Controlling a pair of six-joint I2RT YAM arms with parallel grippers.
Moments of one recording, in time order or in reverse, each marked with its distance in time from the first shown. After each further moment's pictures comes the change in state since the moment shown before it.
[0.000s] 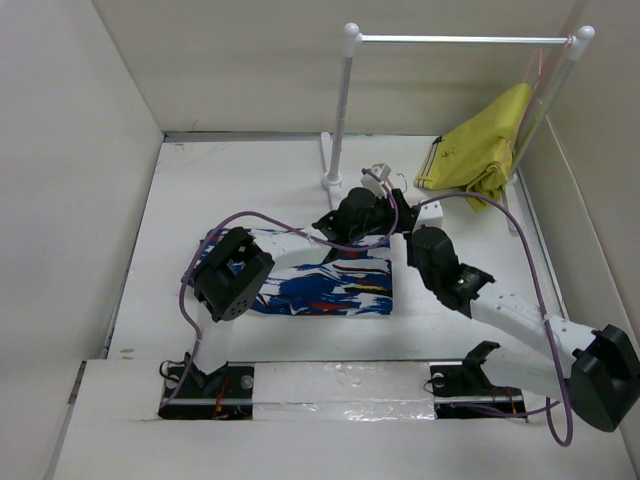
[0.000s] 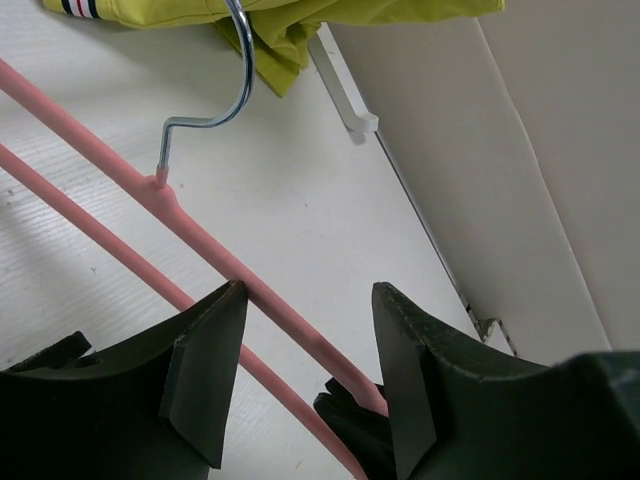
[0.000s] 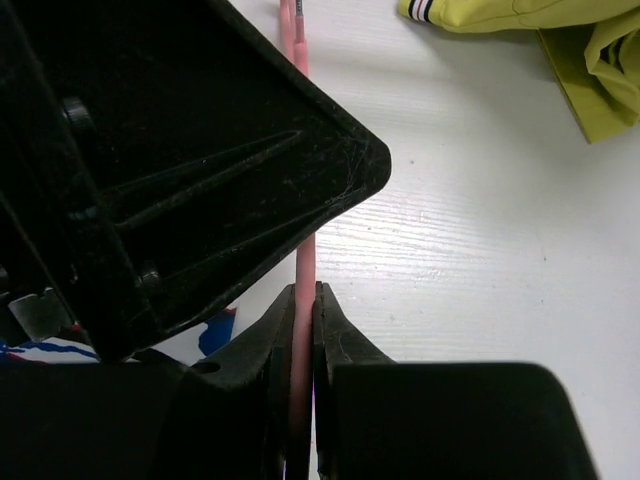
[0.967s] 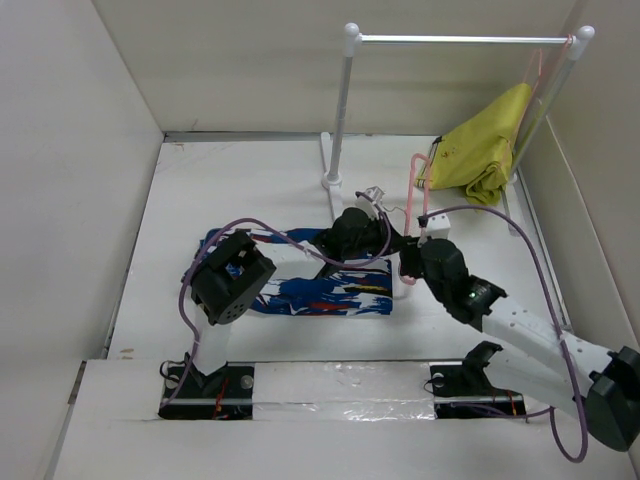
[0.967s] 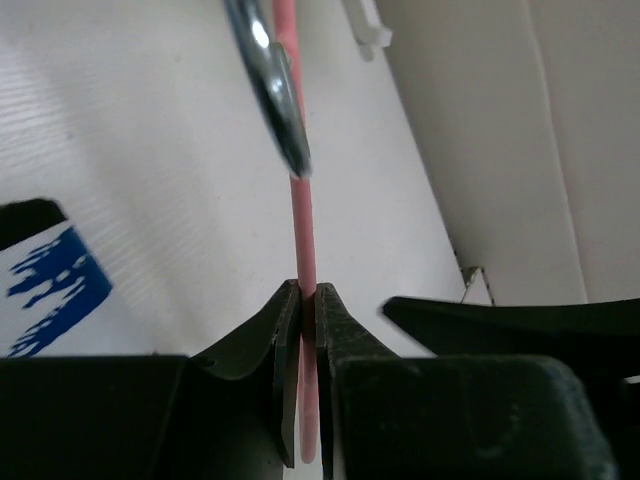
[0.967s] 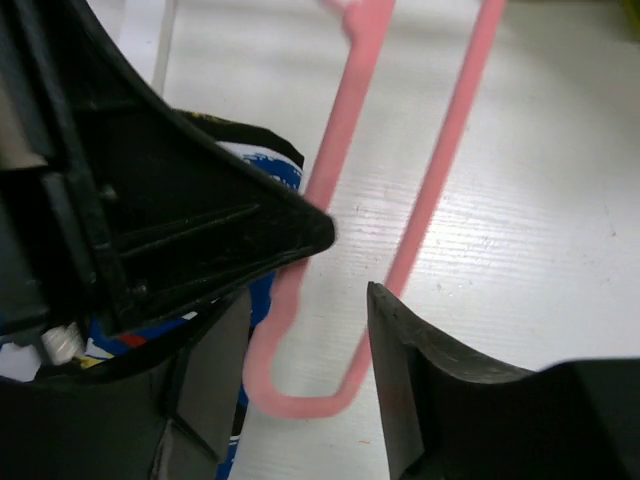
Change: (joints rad) left arm -0.026 -0.032 -0.176 0.077 0.056 -0.107; right arm 0.019 -0.115 -0.080 -0.027 -0.068 0.078
